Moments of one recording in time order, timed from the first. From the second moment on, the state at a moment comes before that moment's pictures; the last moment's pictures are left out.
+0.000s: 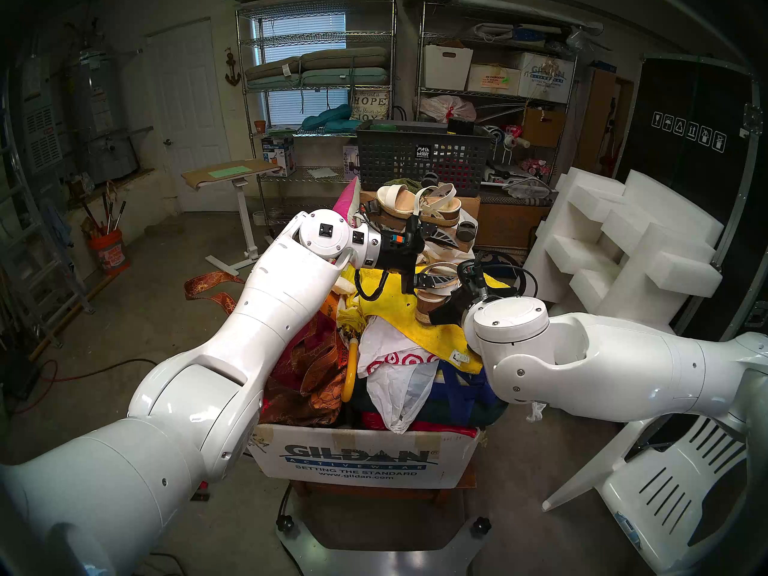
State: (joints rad) left arm 0.66 -1.48 -1.13 -0.97 0.22 -0.45 -1.14; right arm -0.45 -0.68 0.09 -2.09 1.41 0.35 -1.20
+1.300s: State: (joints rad) left arm 0.47 -1.55 -1.03 -0.75 0.39 -0.58 -1.17; right arm -0.45 -0.67 0.09 -2.14 1.40 0.36 -1.23
